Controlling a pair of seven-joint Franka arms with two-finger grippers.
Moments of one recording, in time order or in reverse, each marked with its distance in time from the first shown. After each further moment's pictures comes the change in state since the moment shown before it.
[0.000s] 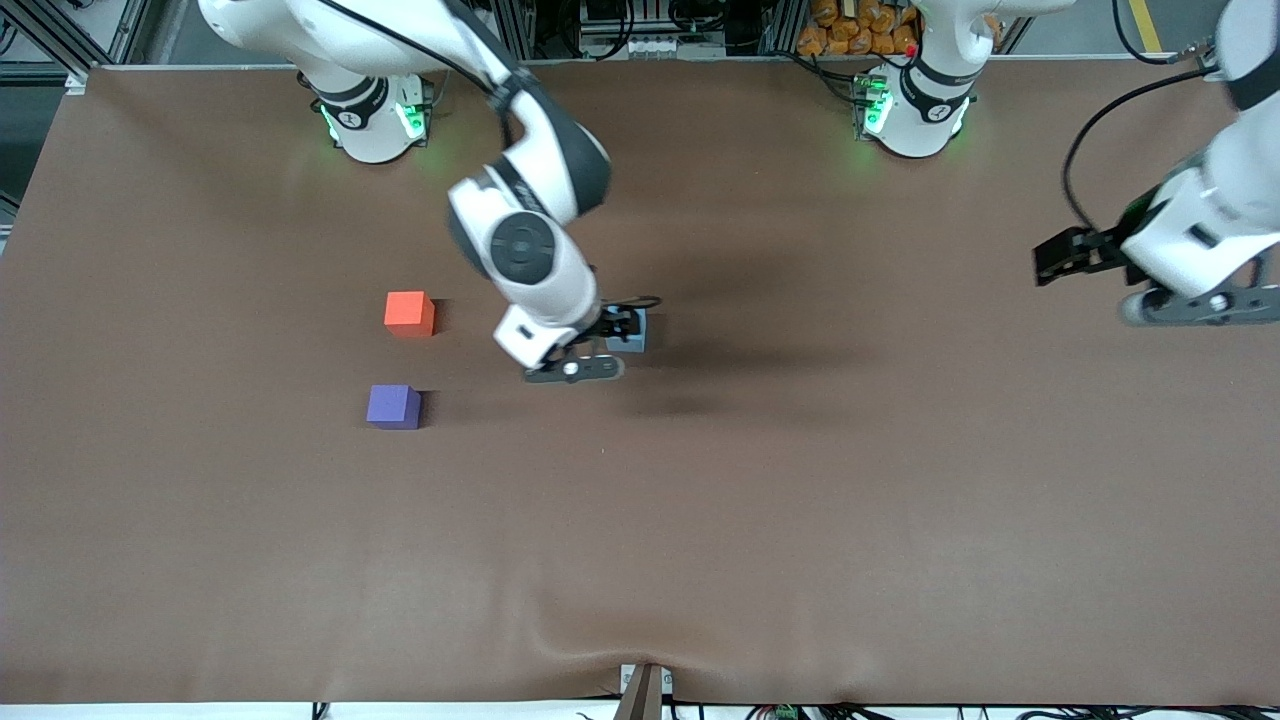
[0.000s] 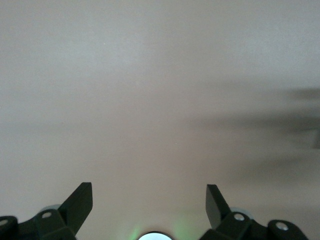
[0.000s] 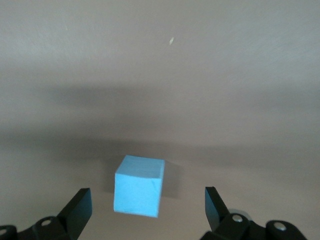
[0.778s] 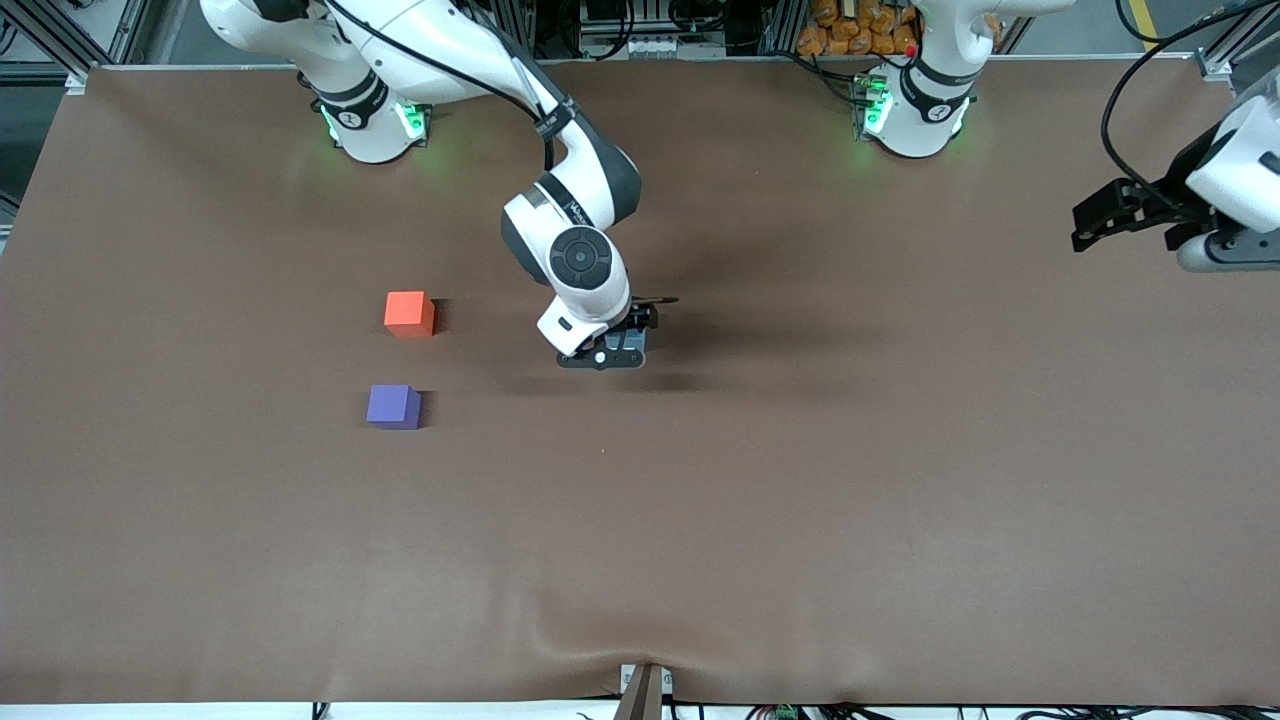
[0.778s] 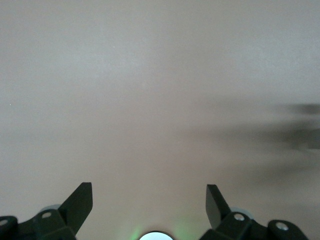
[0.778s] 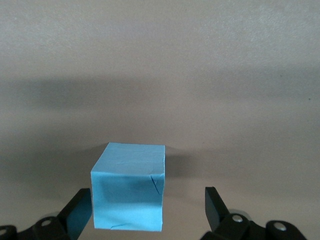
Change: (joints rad) left arm 0.004 -0.092 0.012 -0.035 -0.005 -0.002 -0.010; right arm 0.052 0.055 -0.001 -0.073 -0.001 0.062 0.088
